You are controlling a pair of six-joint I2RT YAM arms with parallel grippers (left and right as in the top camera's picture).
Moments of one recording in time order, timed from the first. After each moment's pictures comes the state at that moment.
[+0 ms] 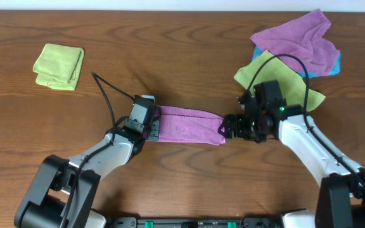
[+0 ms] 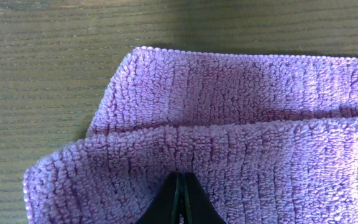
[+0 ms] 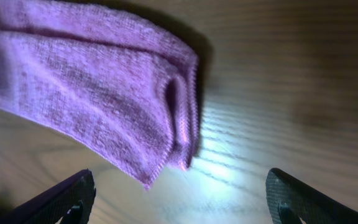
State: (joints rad) left arm -0.43 1.60 0.64 -0.06 -0.11 -0.31; right arm 0.20 1.56 0.85 -0.62 -0.43 0.27
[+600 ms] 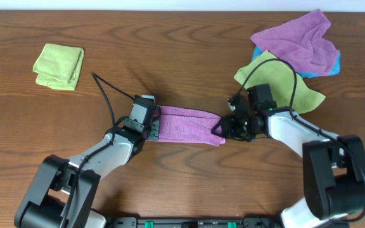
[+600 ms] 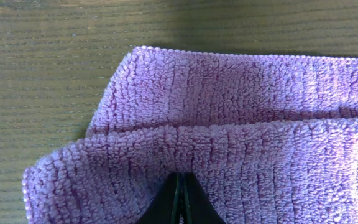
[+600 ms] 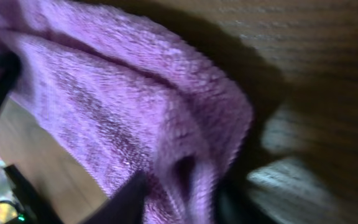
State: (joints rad) left arm -0.43 1.60 0.64 -0.06 -0.10 -0.31; right arm 0.20 1.76 0.82 -0.39 -0.63 0.30
